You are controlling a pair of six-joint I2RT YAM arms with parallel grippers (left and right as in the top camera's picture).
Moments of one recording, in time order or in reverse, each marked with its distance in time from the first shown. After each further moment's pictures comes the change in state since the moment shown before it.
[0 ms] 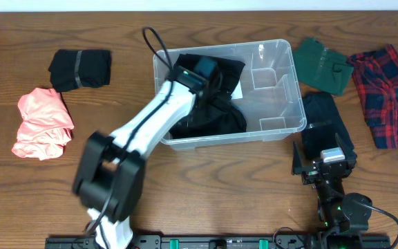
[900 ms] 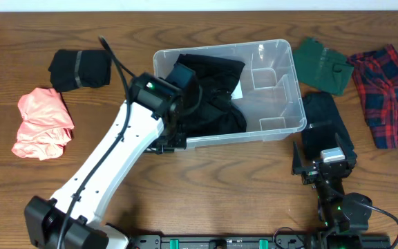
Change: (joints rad) left arm 0.000 -0.301 -0.044 -0.470 0.135 0.006; right arm 0.000 0.000 0.000 0.000 0.000 0.000
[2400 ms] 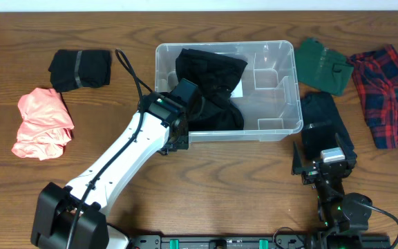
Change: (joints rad) left arm -0.001 0.002 -0.253 0.367 -0.114 -0.001; right arm 0.000 0.000 0.000 0.000 0.000 0.000
